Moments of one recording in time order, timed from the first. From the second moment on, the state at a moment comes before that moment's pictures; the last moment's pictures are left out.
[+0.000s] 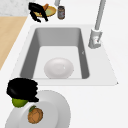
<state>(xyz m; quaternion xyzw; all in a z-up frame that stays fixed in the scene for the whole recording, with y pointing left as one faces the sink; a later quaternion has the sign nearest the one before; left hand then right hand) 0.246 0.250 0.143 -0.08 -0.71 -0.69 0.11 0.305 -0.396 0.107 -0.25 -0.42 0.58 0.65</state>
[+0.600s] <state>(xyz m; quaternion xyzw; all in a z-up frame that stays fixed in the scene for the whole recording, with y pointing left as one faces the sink) 0.246 0.250 0.143 -0.08 -0.71 -0.69 0.11 0.298 -0.421 0.158 -0.24 -0.41 0.59 0.65</state>
